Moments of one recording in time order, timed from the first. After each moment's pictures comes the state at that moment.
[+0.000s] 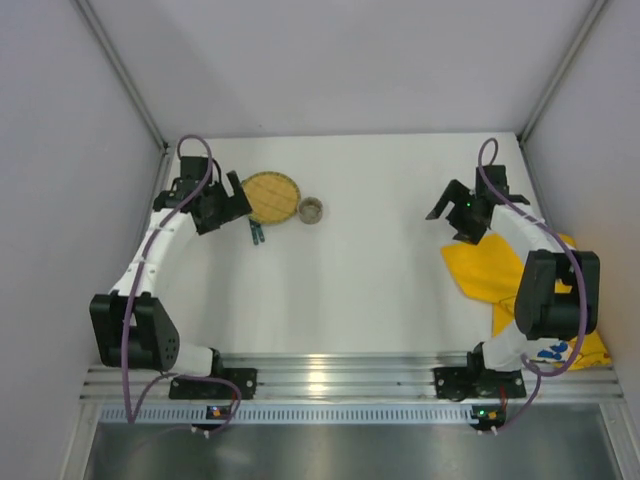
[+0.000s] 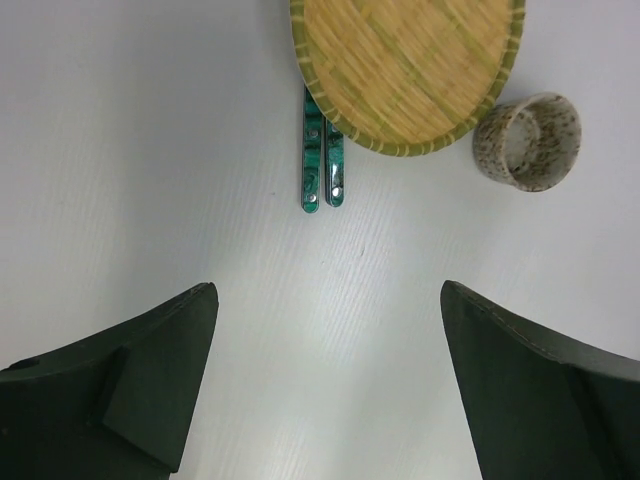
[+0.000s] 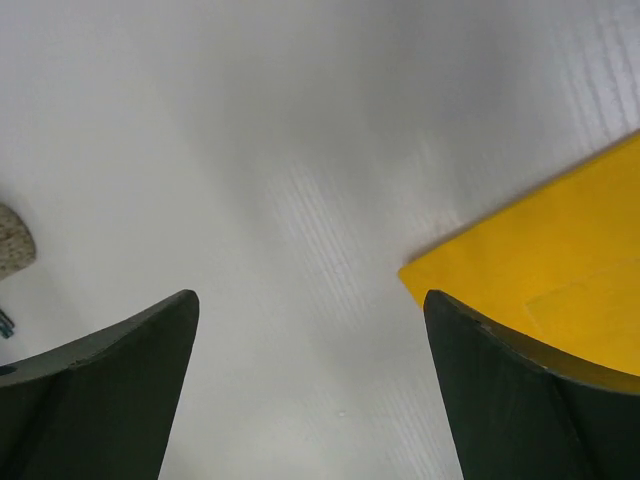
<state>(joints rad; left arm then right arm) -0.07 1.46 1.23 -0.68 0.02 -0.48 -0.01 1.57 1.07 -0.44 -0.20 0.61</state>
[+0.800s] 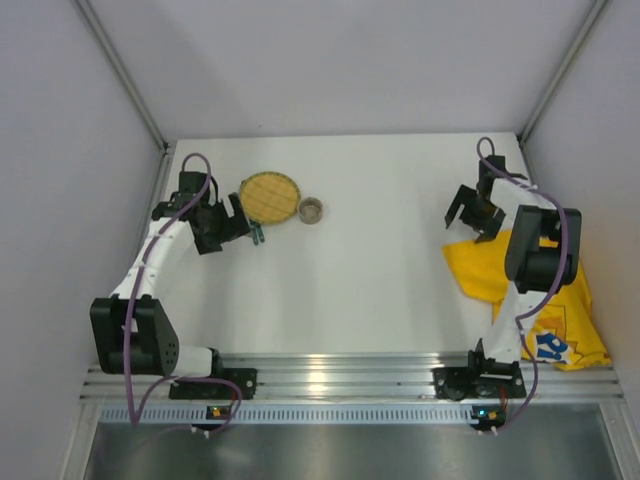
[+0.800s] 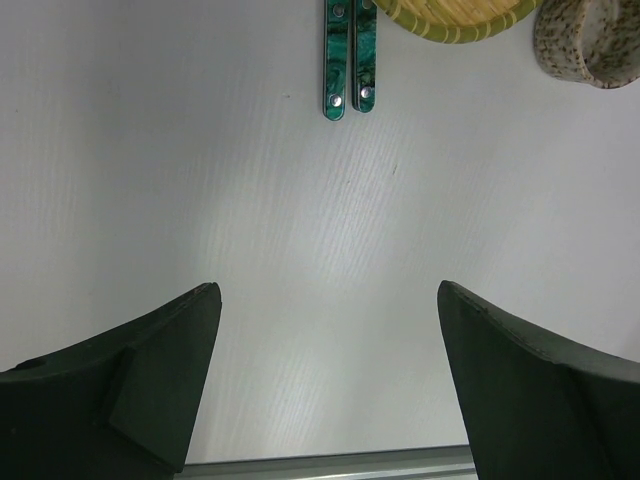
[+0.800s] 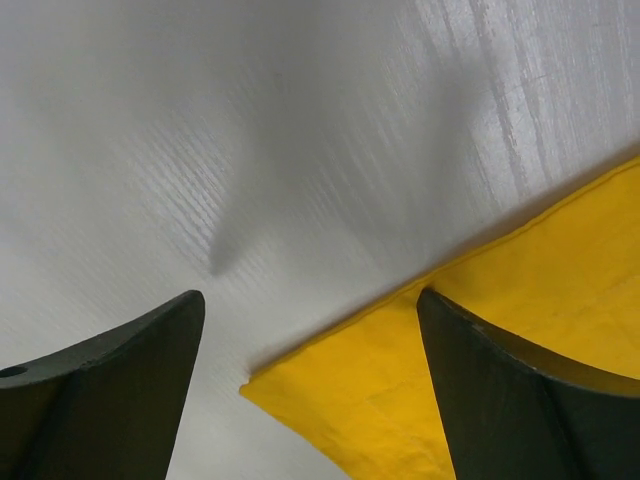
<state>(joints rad) -0.02 1.39 1.12 -0.76 0.13 -0.42 -0.10 1.94 1.37 -0.69 0.00 0.41</state>
